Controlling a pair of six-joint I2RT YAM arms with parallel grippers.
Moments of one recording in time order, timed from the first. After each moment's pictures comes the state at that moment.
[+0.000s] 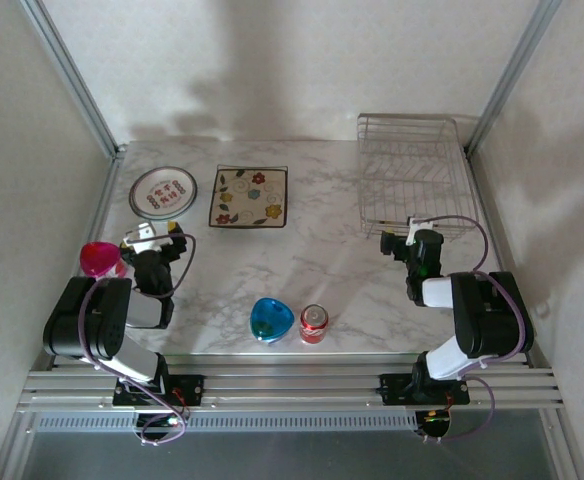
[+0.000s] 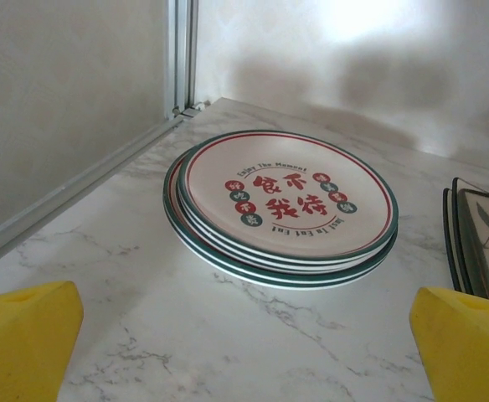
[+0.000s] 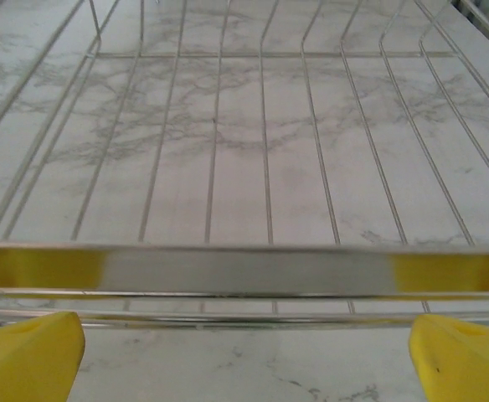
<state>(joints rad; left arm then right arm) 0.01 1.54 0.21 1.22 -0.34 -0.17 0.08 1.54 0.40 0.71 0.10 0.04</state>
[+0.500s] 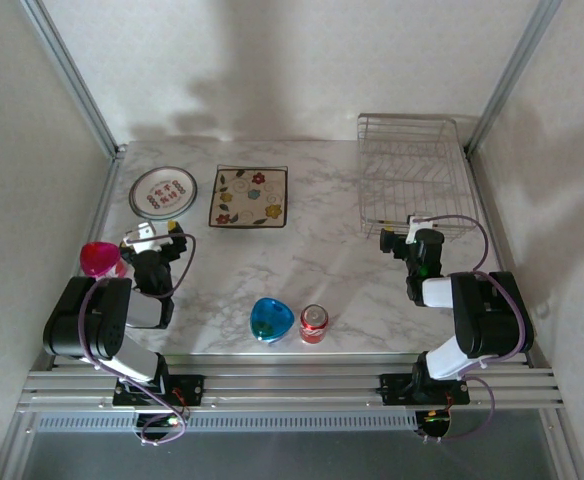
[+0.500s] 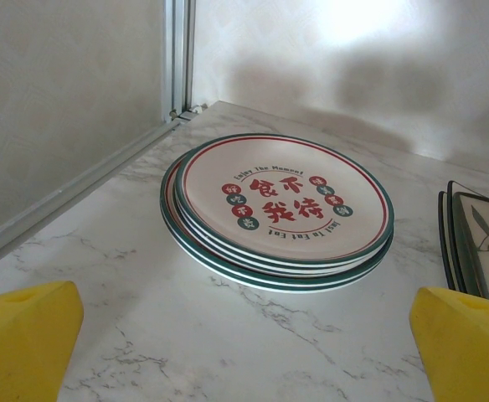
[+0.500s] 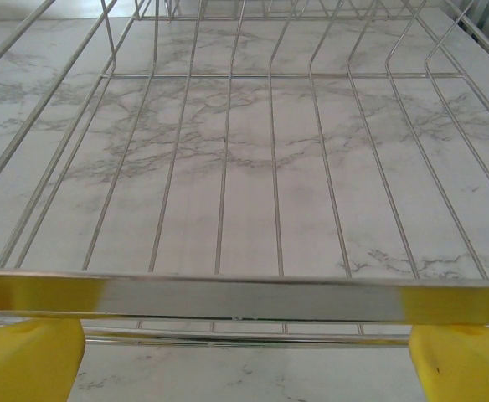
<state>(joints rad) 0.01 1.54 0.21 1.22 -0.34 -0.17 0.08 1.54 0.40 0.73 0.08 0.04</state>
